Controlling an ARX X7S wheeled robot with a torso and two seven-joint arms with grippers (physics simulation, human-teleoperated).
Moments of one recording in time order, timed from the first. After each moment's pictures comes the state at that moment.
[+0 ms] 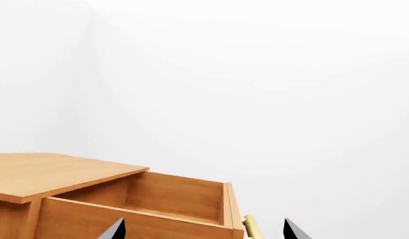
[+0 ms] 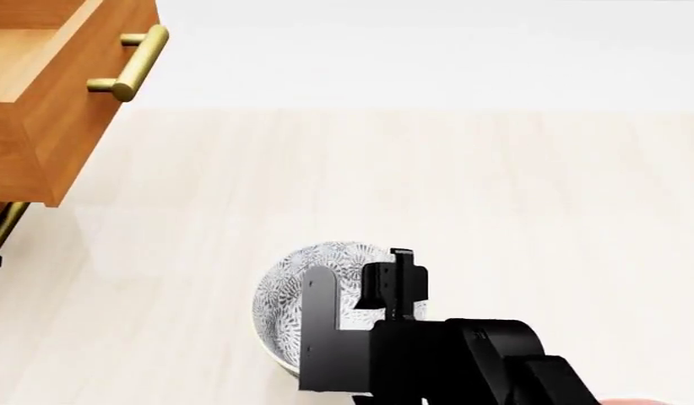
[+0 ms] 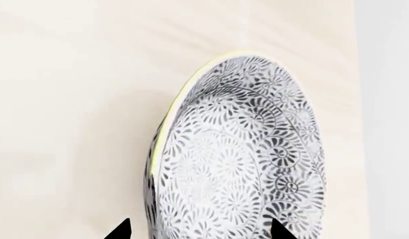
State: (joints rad) left arm -0.29 -0.28 -0.15 0.67 -0.43 -0.47 -0.24; right arm 0.98 0.49 -1.08 0.18 -0.19 0.45 -0.74
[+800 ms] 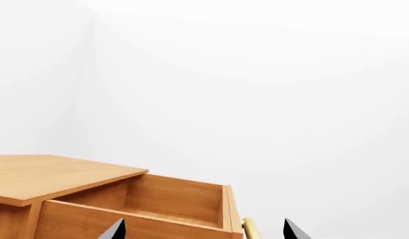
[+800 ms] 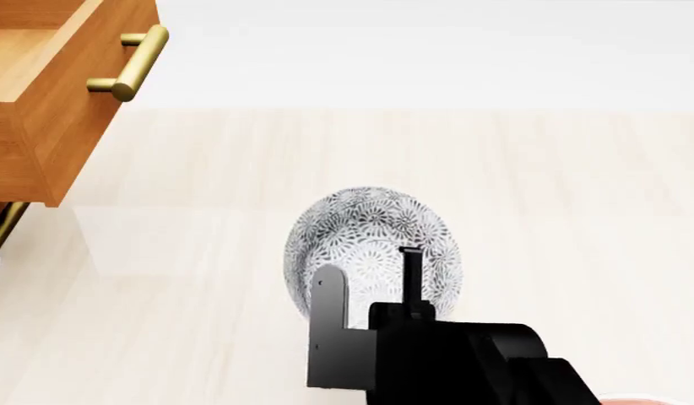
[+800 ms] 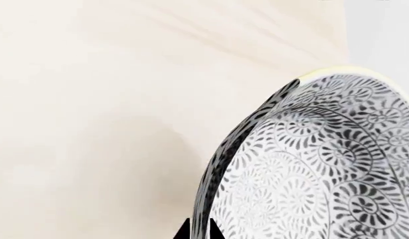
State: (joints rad) left arm -0.29 -0.30 -0.14 0.68 -0.46 -0.47 -0.26; right arm 0.97 0.49 -1.08 0.23 -0.20 0.41 -0.68
